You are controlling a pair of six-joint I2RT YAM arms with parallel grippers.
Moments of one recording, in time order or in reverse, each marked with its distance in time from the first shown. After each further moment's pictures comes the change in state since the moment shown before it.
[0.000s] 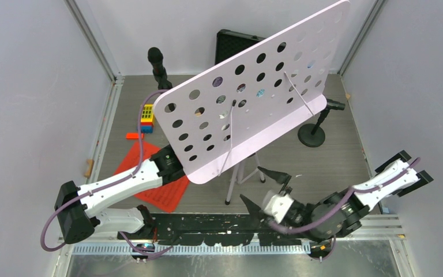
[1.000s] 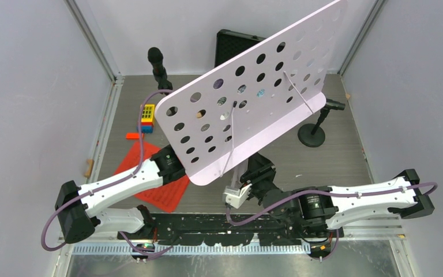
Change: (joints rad) left arm -0.001 0.005 0.000 0.007 0.001 0.000; right arm -0.398 0.129 -0.026 -0.001 -0.125 -0.485
